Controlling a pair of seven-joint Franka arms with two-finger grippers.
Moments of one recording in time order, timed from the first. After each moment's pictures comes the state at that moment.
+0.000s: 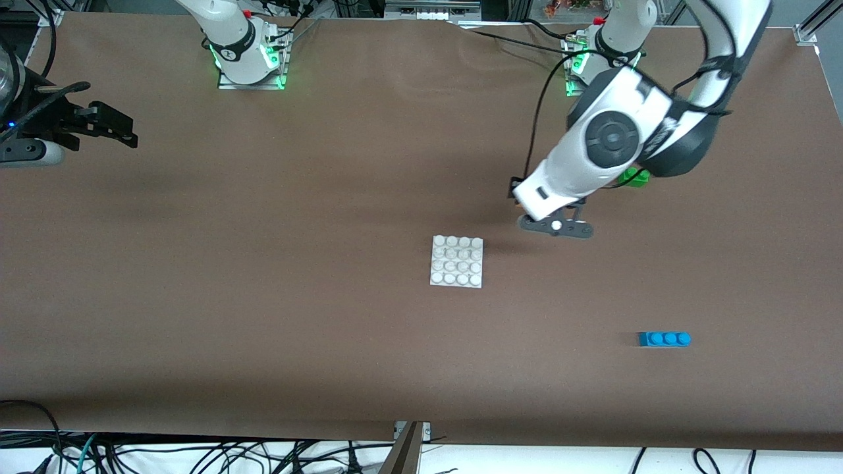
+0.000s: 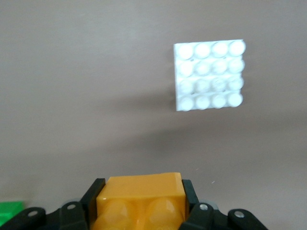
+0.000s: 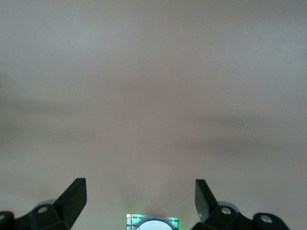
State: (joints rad) left arm 0.09 0.44 -0.68 -1.64 0.15 1.85 -0.49; right arm 0.03 0.03 0.03 -1.52 0.01 1.44 0.00
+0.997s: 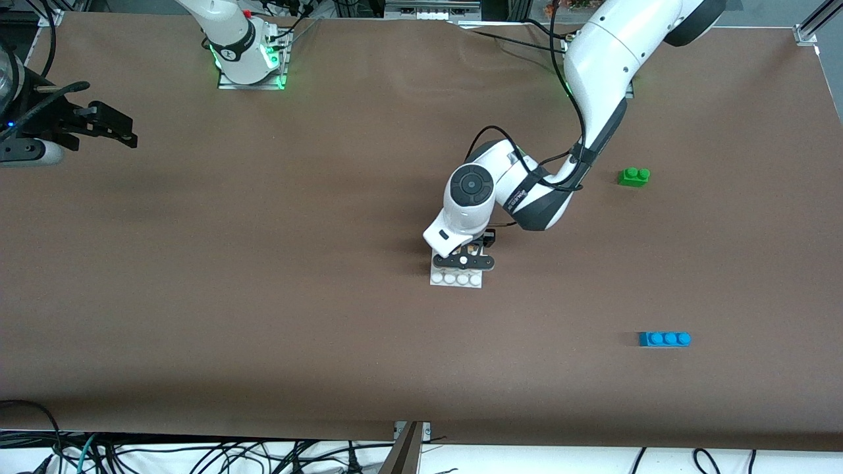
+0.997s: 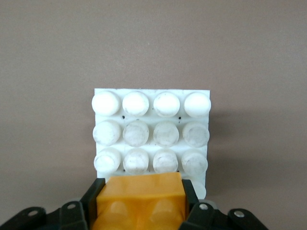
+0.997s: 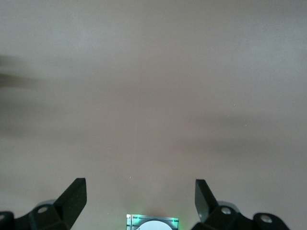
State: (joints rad) left arm -0.35 0.80 -0.37 -1.44 0.30 2.16 -0.77; right arm 0.03 0.03 0.03 -1.52 0.01 1.44 0.00
